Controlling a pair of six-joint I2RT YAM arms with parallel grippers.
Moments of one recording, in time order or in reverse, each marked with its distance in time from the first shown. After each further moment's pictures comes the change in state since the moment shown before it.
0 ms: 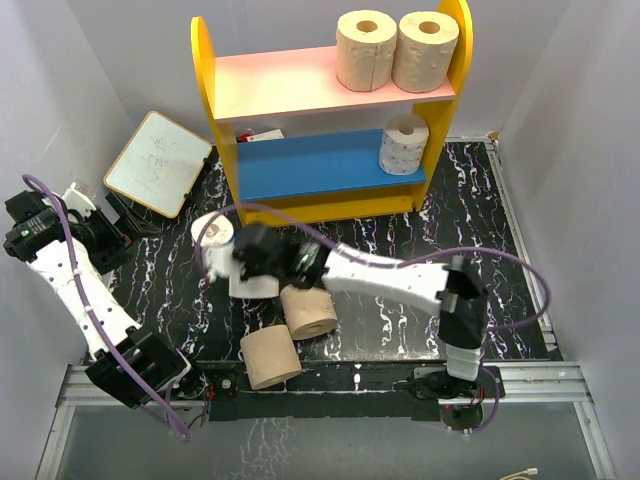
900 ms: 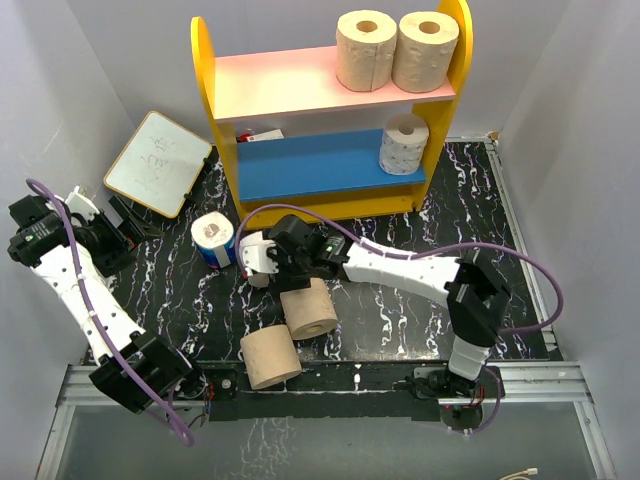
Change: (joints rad) left arm 0.000 -0.040 -0.043 0.006 0.018 0.003; right arm -0.212 -0.143 -0.247 0.015 -0.232 -0.056
